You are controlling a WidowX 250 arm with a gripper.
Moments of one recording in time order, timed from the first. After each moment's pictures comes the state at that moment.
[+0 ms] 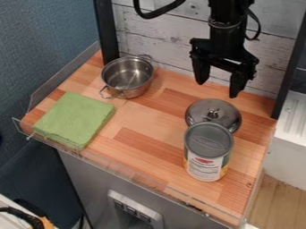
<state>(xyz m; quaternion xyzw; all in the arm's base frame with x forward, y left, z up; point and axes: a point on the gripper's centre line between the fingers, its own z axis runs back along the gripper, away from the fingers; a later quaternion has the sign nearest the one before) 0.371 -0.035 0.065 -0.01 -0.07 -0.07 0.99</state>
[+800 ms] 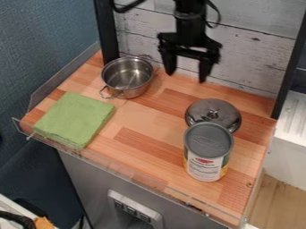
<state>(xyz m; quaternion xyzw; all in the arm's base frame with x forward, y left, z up) 0.380 0.036 0.063 0.00 -0.06 0.04 1.00</state>
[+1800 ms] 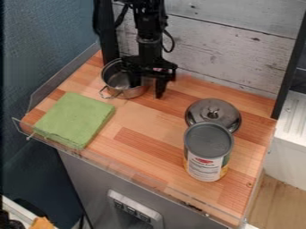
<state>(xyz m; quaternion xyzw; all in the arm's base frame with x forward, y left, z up) 0.372 0.104 -0.005 0.02 0.02 0.13 0.99</state>
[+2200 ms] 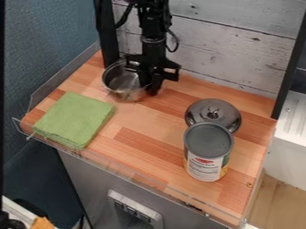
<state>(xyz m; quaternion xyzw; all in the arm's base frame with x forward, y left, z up) 0.378 0.094 0.005 0.04 0.00 0.10 0.99</state>
